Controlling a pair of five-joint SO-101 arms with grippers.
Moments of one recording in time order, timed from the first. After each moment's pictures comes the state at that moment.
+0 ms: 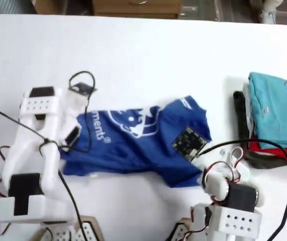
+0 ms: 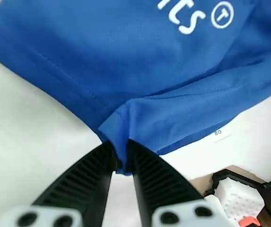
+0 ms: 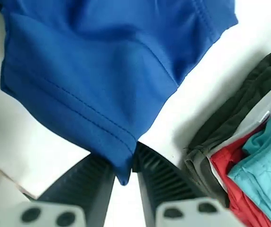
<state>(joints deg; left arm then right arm) -12.4 -2.2 24.7 88.0 -29.2 7.1 -77.3 64.4 84.6 63.0</state>
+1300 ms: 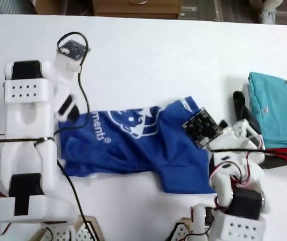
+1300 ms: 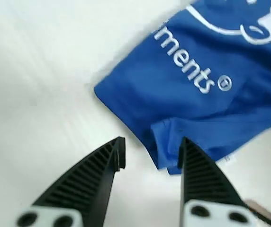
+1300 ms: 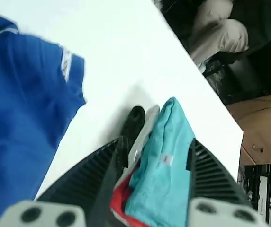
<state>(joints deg) -12.1 -1.8 -2.7 95.3 -27.8 6.2 -77.7 56.9 59.6 55.2</state>
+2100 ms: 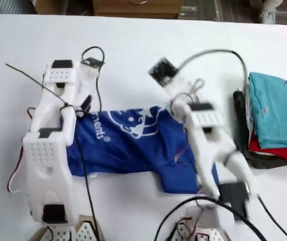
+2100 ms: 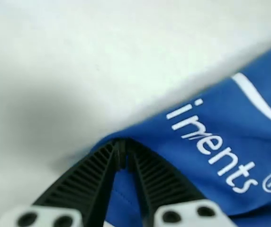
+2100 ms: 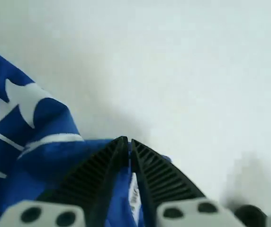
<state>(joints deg) -8.5 42.7 -25.3 89.2 -23.3 -11.3 -0.3 31.4 32.4 40.0</state>
